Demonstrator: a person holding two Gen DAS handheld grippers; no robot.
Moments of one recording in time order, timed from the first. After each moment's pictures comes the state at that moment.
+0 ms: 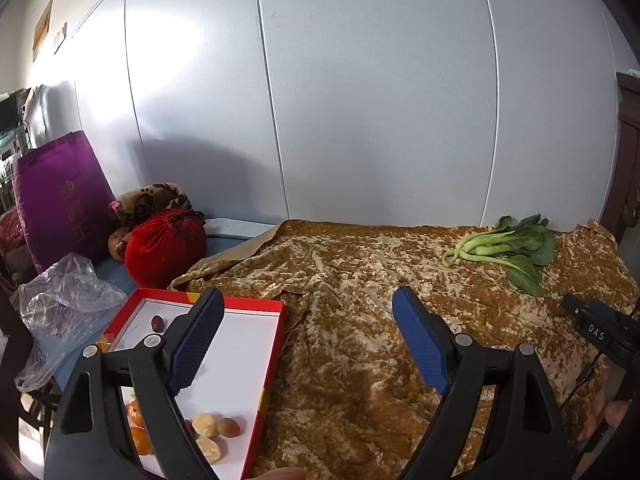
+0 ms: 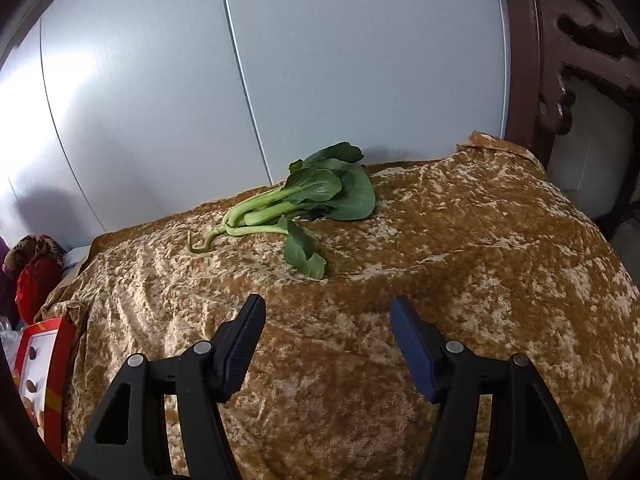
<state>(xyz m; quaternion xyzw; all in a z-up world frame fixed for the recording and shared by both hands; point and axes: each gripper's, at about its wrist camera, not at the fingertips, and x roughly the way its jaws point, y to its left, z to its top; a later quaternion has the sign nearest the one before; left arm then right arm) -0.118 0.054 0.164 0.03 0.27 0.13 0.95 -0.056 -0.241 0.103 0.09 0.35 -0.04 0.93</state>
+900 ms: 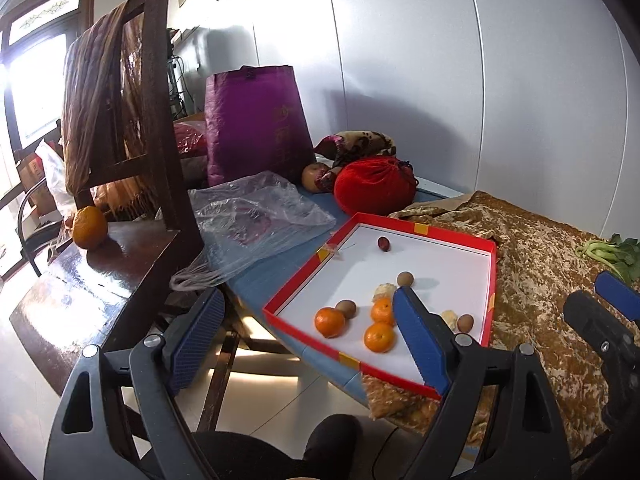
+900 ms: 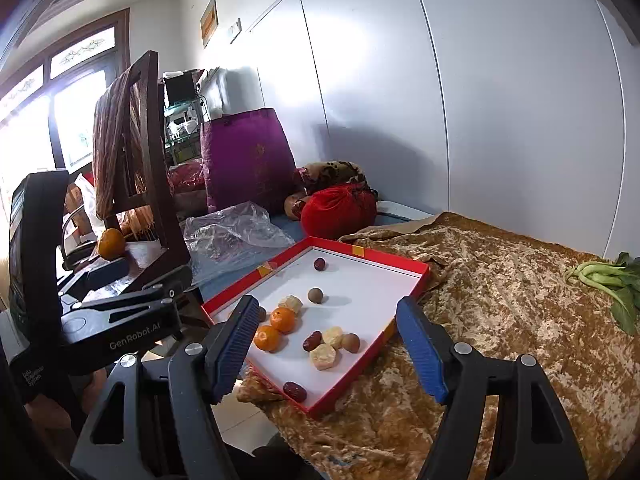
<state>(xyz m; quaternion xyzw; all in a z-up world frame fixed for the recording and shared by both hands) -0.305 0.203 0.169 -0.04 0.28 0.36 0.89 -0.217 0.019 0.181 -0.01 0.27 0.40 0.88</state>
